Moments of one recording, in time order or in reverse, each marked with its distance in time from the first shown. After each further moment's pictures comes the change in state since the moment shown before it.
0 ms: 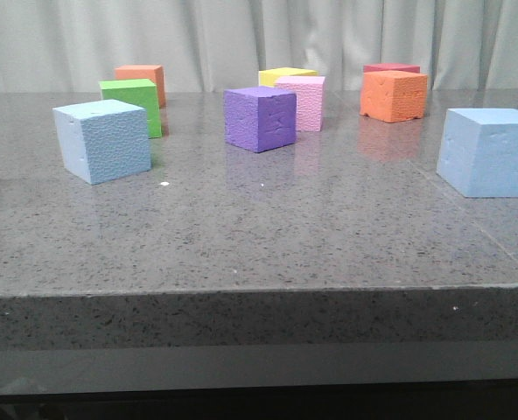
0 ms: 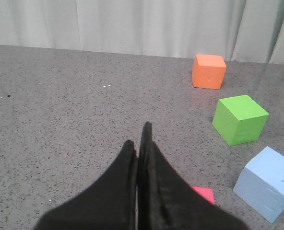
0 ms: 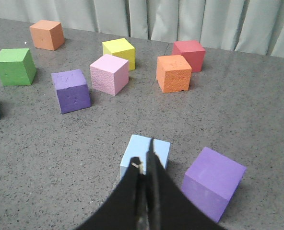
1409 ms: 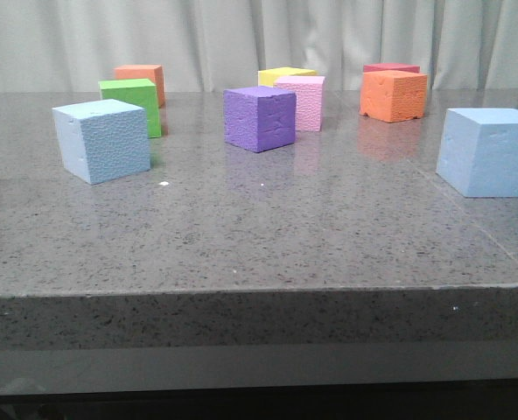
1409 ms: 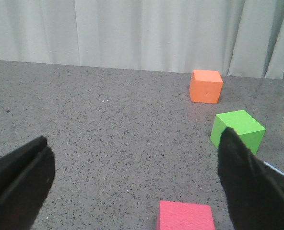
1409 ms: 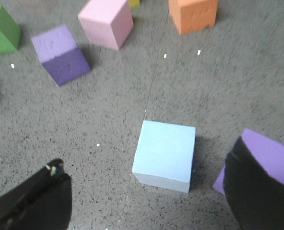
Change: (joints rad) left arm 0.000 0.000 0.000 0.000 -0.053 0.000; right arm 0.000 0.551 -0.334 0.028 0.189 0.127
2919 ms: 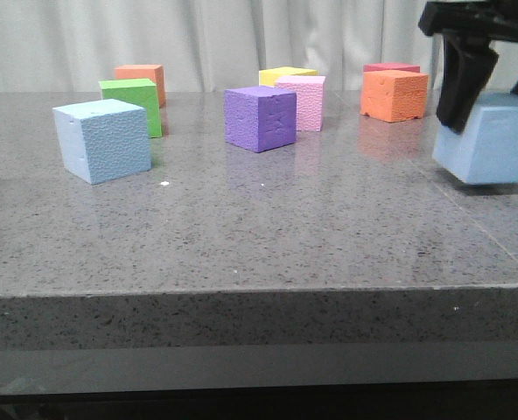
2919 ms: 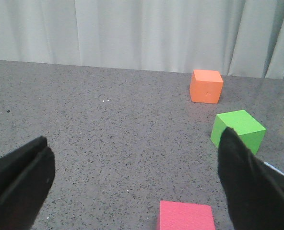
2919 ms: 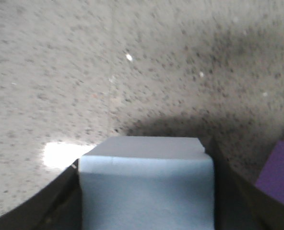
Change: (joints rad) left arm 0.000 0.000 0.000 0.000 0.000 0.000; right arm 0.105 0.492 -0.237 -0.190 0.122 0.239
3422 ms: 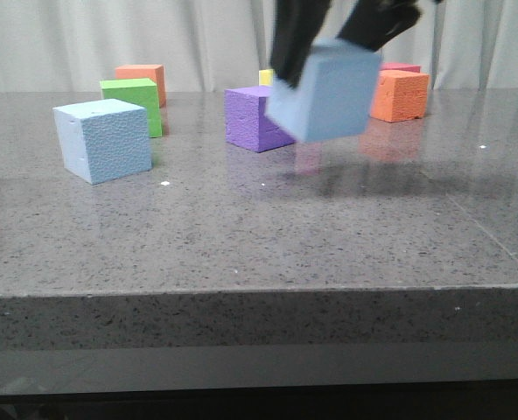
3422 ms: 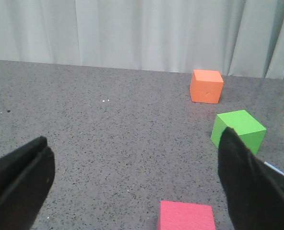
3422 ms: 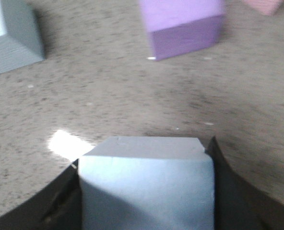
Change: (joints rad) left arm 0.000 0.000 0.000 0.000 0.000 0.000; right arm 0.336 0.095 -0.203 0.014 -0.004 -0.069
